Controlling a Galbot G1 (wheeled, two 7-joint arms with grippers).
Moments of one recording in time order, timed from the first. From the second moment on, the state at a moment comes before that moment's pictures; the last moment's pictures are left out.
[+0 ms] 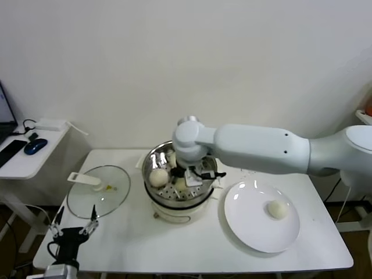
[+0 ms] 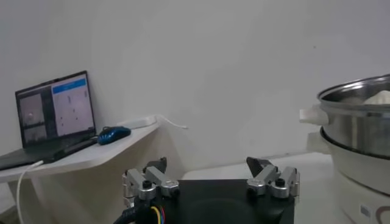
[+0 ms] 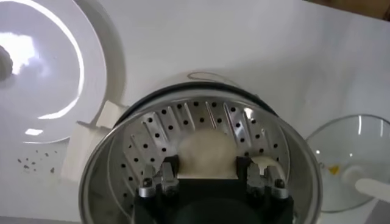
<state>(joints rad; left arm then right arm) 1.69 -1.52 -0.80 -2.07 0.04 -0.03 -0.02 0.49 1.20 -1.20 1.58 -0.42 0.43 -1.19</state>
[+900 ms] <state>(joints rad) 1.69 -1.52 -0.80 -2.06 0.05 -0.03 -0.02 0.40 1.23 -1.19 1.55 -0.50 0.47 -1.19</state>
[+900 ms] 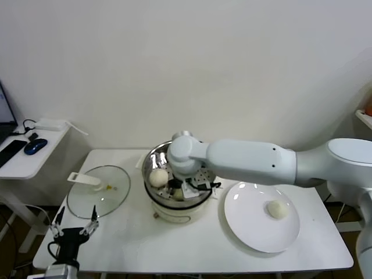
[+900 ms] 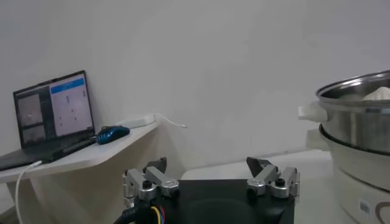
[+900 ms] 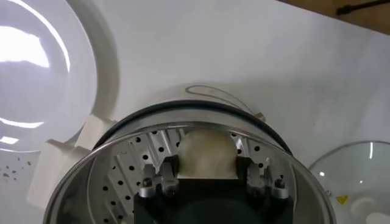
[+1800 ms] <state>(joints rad) 1.68 -1.52 -0.79 -2.07 0.05 -0.02 -0.02 0.52 1.19 -1.15 1.51 -0.32 0.47 -1.24</state>
